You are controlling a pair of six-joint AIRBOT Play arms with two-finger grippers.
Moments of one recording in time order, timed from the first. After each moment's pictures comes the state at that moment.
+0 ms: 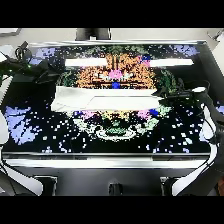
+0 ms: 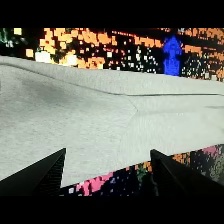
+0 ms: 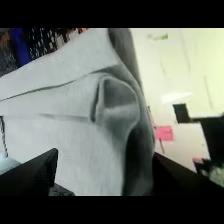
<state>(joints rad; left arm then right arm) 0.18 -1.88 2.07 0.91 -1.45 -1.52 -0.29 -1.98 1.52 -0.58 1.17 1.24</state>
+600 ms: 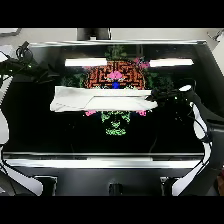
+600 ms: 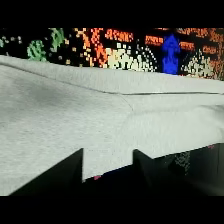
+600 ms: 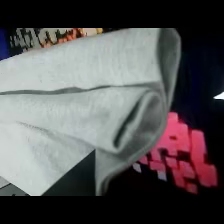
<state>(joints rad) 0.17 -1.88 2.07 0.91 -1.45 -1.52 -0.17 -1.99 1.52 -0.67 1.09 1.27</state>
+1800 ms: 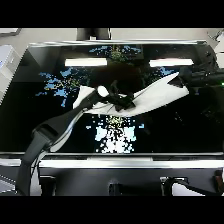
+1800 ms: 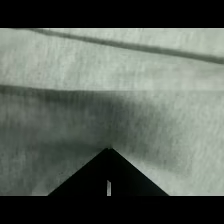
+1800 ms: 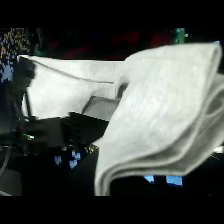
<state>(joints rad) -0.62 -2.18 1.96 0.64 -0.88 -1.91 -0.28 -1.39 1.52 -0.81 1.37 1.48</state>
